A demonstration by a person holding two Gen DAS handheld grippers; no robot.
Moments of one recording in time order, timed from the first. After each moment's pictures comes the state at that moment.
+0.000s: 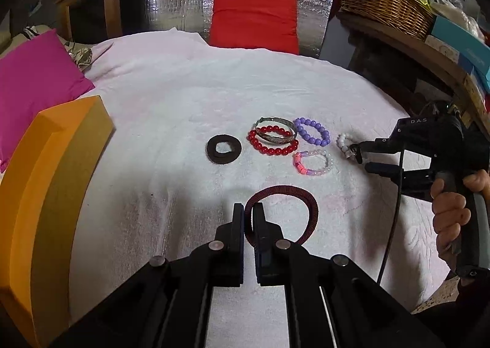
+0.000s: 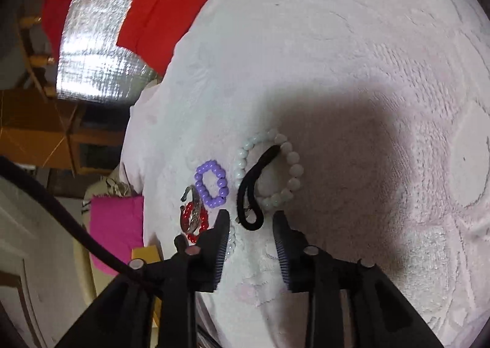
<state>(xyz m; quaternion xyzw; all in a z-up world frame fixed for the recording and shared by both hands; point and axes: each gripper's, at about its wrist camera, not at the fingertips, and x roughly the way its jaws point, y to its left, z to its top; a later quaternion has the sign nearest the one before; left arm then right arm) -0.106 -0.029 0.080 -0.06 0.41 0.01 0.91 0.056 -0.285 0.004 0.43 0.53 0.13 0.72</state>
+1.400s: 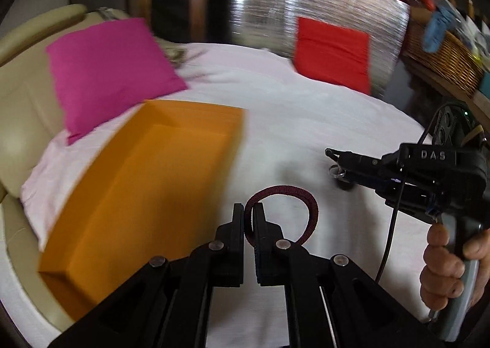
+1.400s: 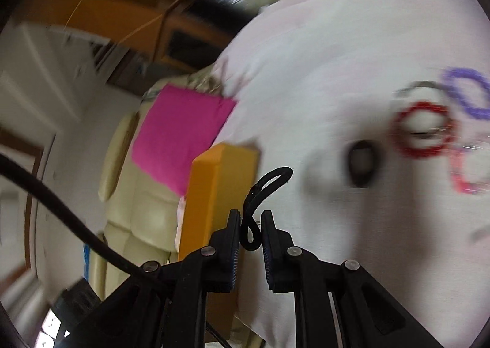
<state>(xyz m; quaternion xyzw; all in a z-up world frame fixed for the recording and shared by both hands) -0.172 0.111 0.124 -0.10 0.37 0.16 0.91 0.015 -0.043 0.062 0.28 0.49 0.41 0.72</state>
